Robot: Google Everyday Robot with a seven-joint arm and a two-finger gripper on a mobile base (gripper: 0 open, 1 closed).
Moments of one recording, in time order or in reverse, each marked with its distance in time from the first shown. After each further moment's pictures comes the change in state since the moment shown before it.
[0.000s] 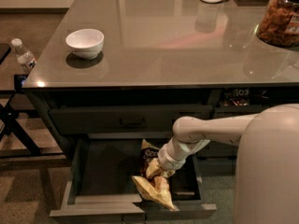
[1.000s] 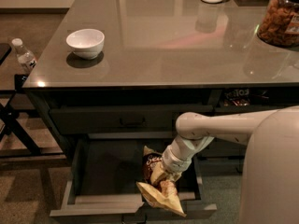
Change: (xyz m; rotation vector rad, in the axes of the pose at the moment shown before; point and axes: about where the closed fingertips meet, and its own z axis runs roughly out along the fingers) arm 0.039 -0.002 -0.027 0.028 0.127 -0.017
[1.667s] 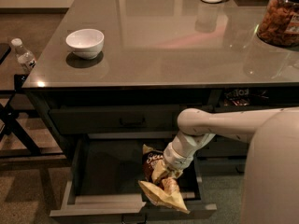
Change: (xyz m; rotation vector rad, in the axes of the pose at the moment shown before) arm 0.001 0.000 -0.012 -0.006 0.018 -0.044
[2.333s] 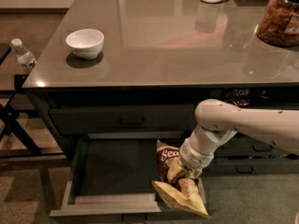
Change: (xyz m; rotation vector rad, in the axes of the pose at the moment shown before) arm 0.053 -0.008 -0.072 0.067 -0.034 0.043
